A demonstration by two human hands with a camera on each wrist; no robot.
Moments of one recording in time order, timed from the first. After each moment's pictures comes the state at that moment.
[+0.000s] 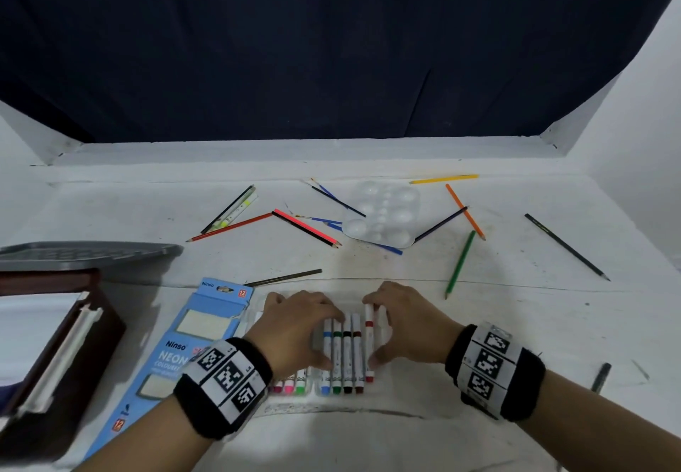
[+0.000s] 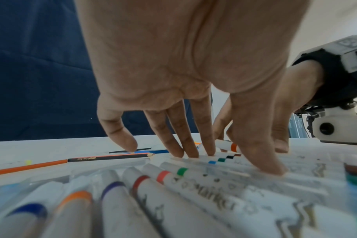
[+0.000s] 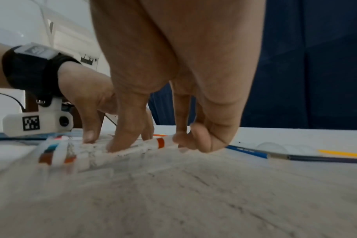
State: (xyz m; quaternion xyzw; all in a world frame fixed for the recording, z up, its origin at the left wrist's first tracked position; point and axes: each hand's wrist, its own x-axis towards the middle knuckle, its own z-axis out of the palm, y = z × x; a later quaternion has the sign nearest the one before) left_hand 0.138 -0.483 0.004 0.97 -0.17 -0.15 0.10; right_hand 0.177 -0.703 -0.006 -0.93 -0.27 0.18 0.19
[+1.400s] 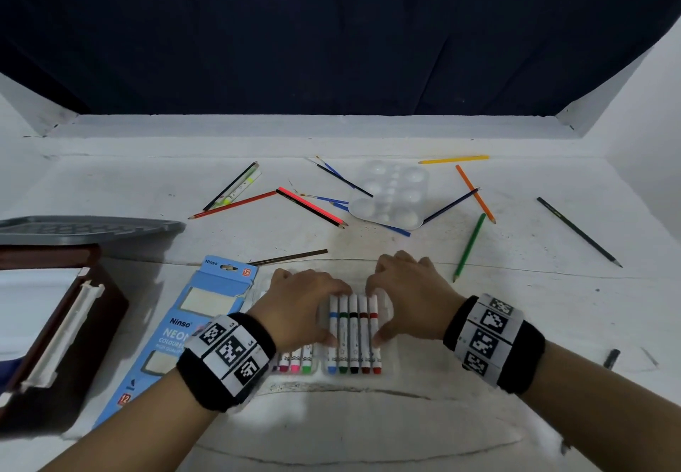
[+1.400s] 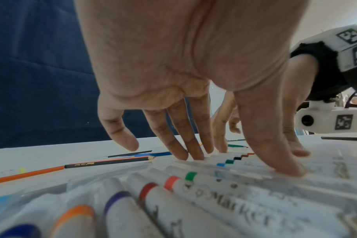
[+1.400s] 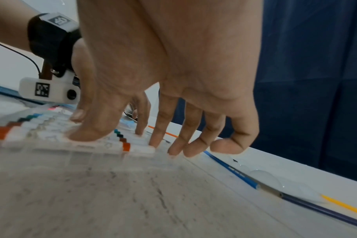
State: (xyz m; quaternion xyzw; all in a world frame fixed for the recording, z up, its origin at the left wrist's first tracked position) left_hand 0.142 -0.483 0.014 0.96 -0.16 -0.18 0.14; right_hand 0.183 -0.692 0.010 -0.93 -0.32 0.15 0.03
